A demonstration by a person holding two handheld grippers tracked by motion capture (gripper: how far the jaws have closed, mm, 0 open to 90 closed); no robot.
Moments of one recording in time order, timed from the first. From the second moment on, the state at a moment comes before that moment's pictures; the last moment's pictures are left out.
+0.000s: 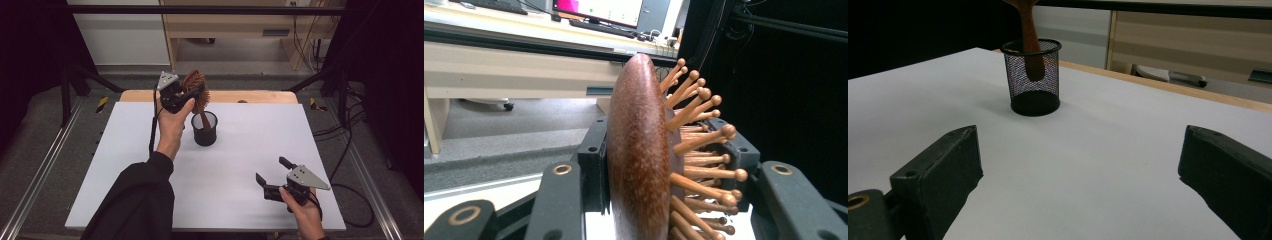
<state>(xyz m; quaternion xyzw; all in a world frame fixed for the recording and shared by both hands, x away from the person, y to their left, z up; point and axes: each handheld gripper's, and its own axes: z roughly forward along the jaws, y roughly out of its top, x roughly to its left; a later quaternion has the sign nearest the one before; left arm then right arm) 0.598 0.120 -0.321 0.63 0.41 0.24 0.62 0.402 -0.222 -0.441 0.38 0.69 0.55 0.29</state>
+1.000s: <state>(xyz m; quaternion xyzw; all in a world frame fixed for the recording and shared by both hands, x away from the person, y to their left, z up) 0.599 0.115 -0.331 0.63 0.42 0.23 0.61 0.402 -0.222 -0.442 0.37 0.69 0.55 0.29</state>
